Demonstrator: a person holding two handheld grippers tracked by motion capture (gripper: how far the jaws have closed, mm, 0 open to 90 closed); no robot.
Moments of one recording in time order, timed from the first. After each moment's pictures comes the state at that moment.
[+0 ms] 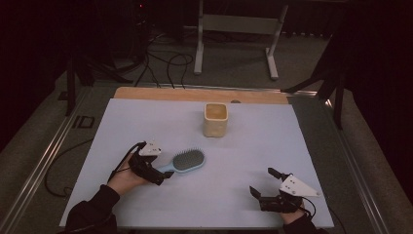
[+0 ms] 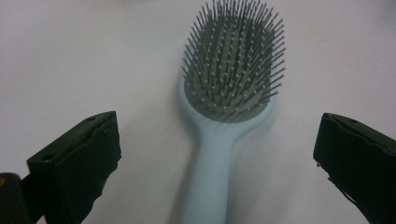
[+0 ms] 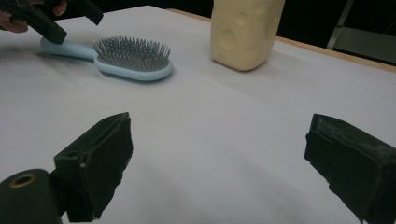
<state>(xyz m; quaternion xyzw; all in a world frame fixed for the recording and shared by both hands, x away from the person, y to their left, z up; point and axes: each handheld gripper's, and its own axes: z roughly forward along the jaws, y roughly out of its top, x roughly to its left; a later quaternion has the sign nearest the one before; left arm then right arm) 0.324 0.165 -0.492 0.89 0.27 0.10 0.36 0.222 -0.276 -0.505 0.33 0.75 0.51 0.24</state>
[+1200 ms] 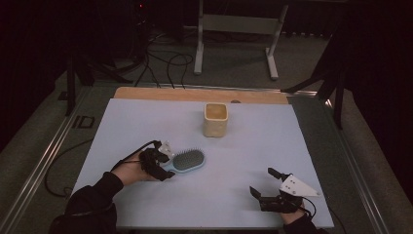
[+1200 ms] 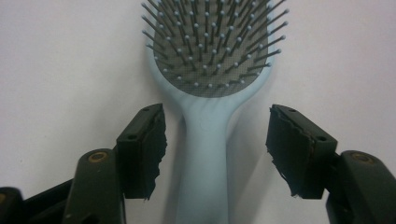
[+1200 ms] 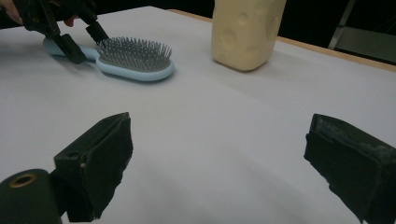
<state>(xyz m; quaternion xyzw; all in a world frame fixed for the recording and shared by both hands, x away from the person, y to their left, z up) 0.343 0.137 -0.490 0.95 0.20 0.05 0.22 0.222 -0.277 -0.505 0.33 0.75 0.52 0.24</state>
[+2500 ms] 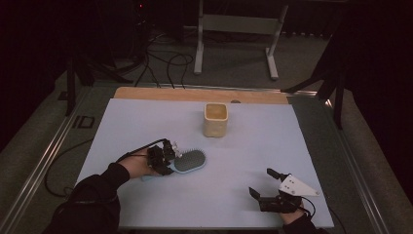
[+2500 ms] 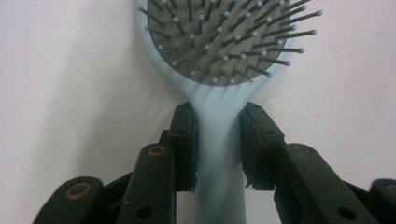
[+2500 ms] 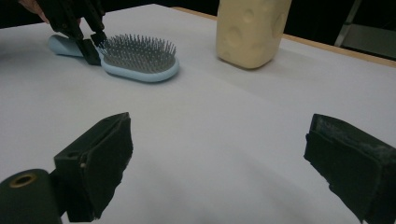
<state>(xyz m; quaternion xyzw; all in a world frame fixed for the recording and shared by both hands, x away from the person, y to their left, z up) 0.356 0.116 -0.490 0.98 0.17 0.03 0.12 0.222 -0.275 -0.506 0.33 0.76 0.52 0.23</state>
